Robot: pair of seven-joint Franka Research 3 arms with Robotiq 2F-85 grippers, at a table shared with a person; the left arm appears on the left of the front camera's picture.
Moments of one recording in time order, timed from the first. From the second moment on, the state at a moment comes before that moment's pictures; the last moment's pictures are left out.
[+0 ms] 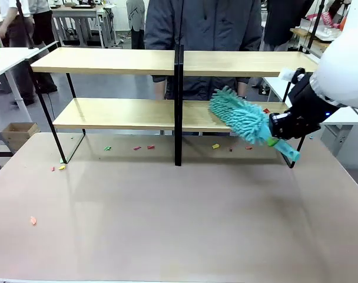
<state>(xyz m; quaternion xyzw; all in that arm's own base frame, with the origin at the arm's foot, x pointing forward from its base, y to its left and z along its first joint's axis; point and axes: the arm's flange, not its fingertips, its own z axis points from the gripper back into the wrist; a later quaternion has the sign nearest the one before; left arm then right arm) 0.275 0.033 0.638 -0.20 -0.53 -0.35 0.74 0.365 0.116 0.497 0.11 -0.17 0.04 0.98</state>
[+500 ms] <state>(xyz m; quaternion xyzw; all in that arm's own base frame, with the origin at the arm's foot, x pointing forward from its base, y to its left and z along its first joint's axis) 0.274 0.033 0.638 -0.20 -0.53 -0.35 0.74 0.345 0.082 0.520 0.07 -0.13 -0.10 0.98</state>
